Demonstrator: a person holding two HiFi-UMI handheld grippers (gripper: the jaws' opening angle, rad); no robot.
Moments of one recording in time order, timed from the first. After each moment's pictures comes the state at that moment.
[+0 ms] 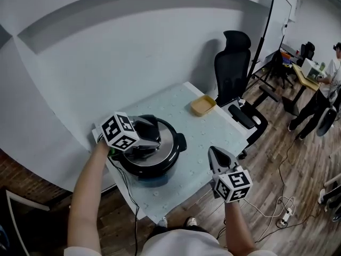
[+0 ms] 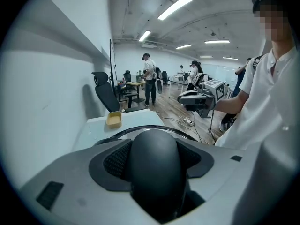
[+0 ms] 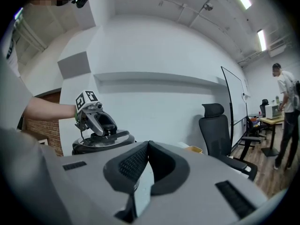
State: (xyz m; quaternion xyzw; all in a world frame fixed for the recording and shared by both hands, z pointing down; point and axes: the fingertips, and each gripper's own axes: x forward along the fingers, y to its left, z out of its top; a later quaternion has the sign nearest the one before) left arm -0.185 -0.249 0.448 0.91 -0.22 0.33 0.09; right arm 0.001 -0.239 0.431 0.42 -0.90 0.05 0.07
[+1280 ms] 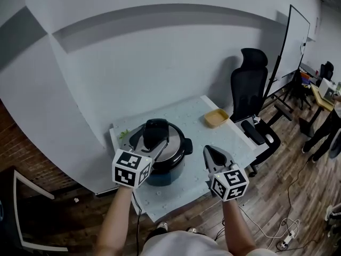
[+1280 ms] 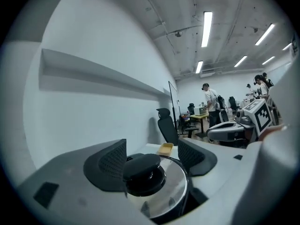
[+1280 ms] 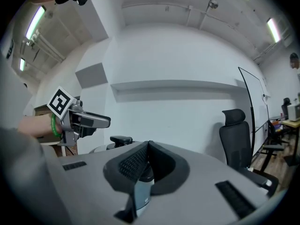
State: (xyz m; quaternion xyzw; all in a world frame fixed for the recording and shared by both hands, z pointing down) left arm -0.202 -0.193 0.355 0.76 -0.64 0.10 0.01; right arm -0.034 -0.229 0.391 0.32 -0.95 0.01 0.03
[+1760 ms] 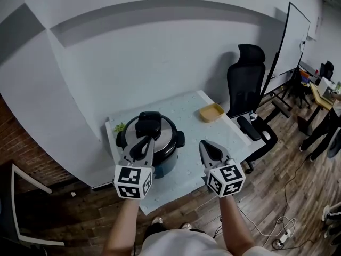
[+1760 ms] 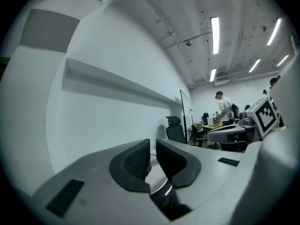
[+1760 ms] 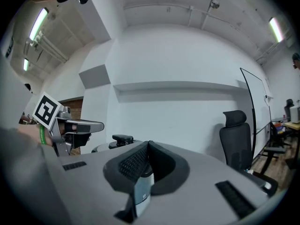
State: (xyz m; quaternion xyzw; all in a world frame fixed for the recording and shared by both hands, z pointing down) left arm -0.173 -0.156 0.369 0.71 -0.71 0.03 -0.01; right arm -0.015 -0.223 0.389 0.30 -0.95 0.00 0.03
